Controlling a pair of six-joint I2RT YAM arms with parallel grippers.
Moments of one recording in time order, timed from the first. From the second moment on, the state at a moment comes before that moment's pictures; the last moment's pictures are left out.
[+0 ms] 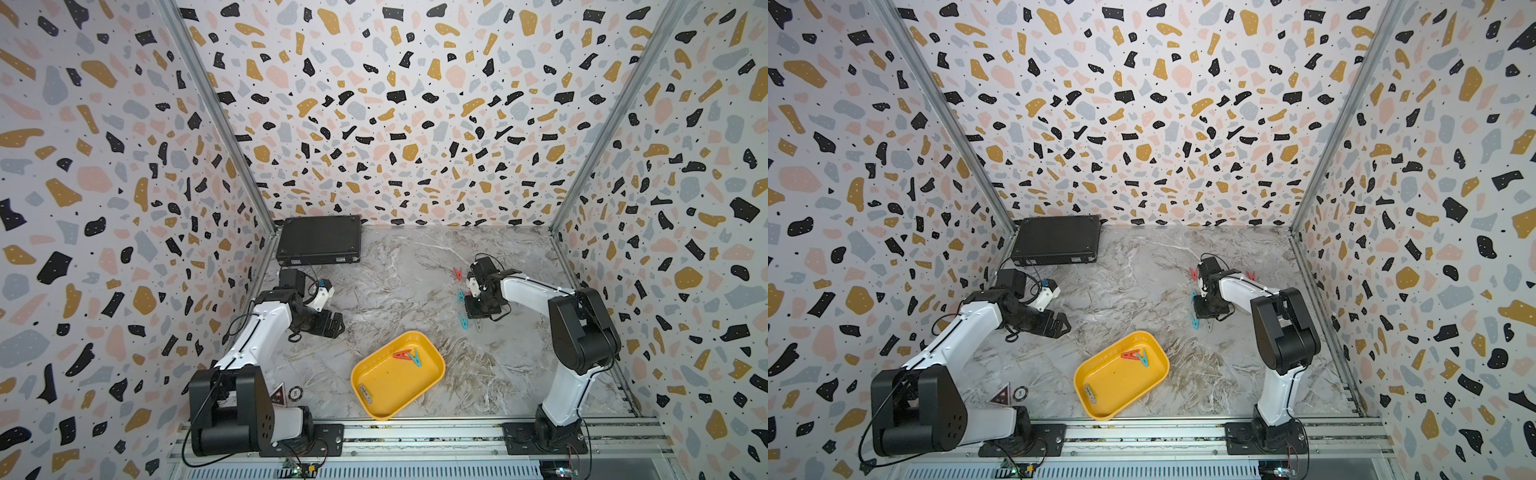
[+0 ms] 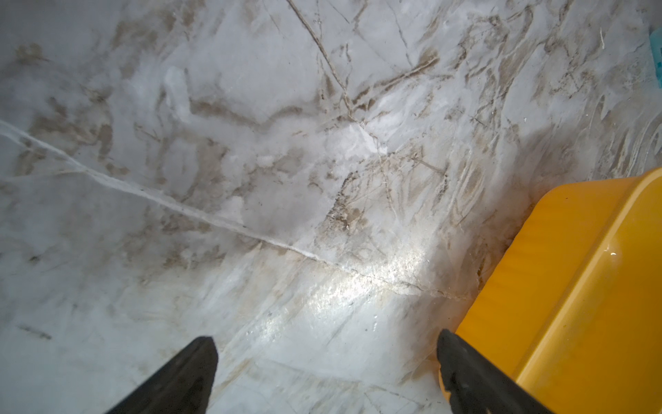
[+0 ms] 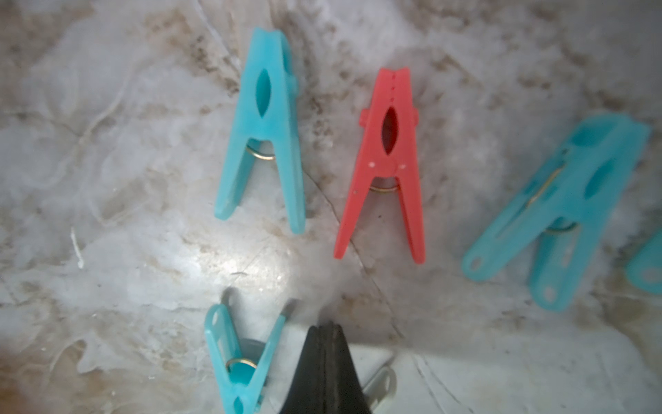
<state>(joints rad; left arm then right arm) 0.07 1.34 0.91 -0.87 0.36 0.31 0.35 1.84 1.17 -0.66 -0.08 0.18</state>
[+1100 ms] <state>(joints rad) 0.07 1.34 0.91 -0.87 0.36 0.31 0.35 1.64 1.23 -0.75 -0.12 0.21</state>
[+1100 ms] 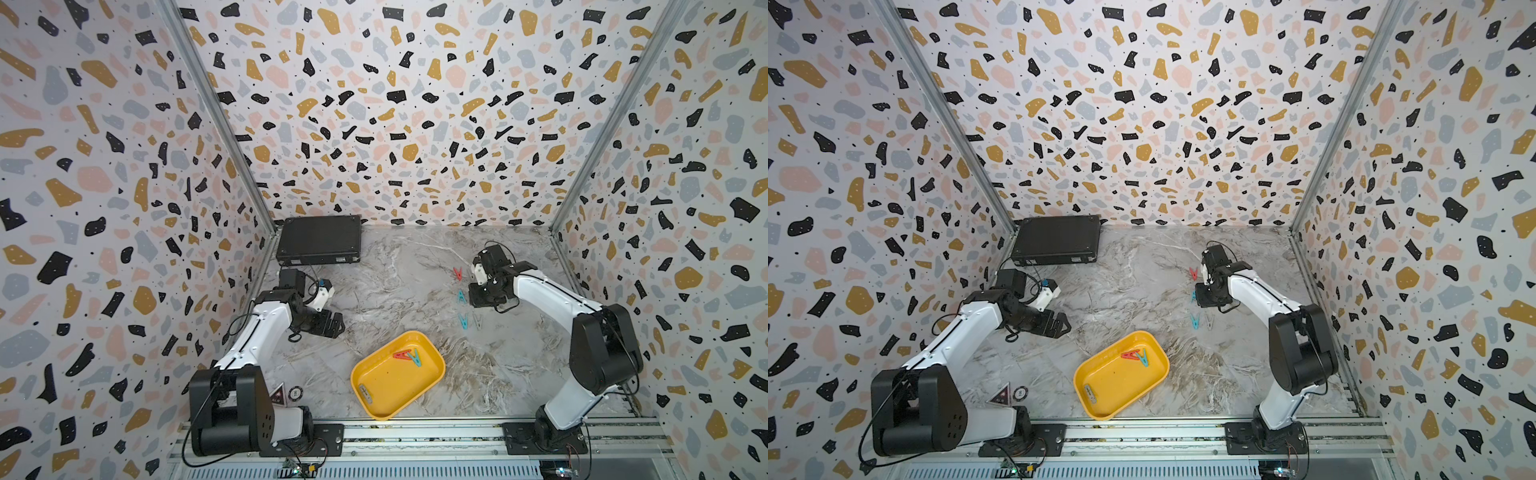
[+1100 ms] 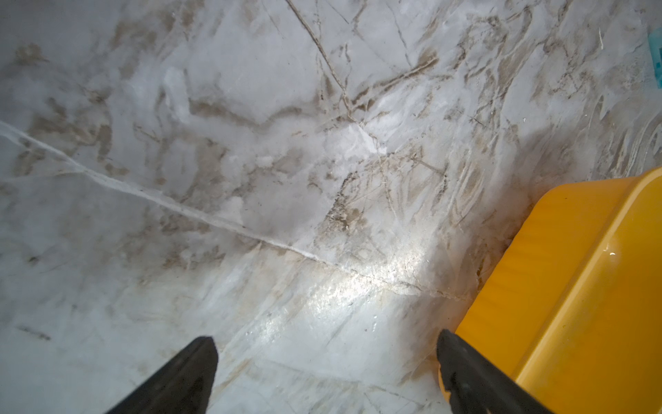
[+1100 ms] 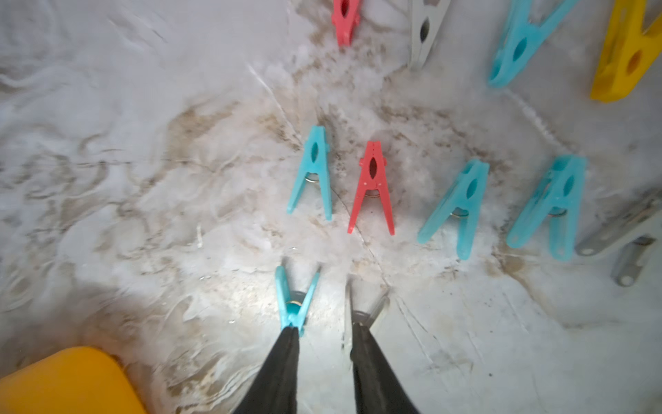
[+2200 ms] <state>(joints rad) 0.13 1.32 0.90 -0.84 0.31 0.30 1.04 1.68 1.25 -0.82 -0.06 0.32</state>
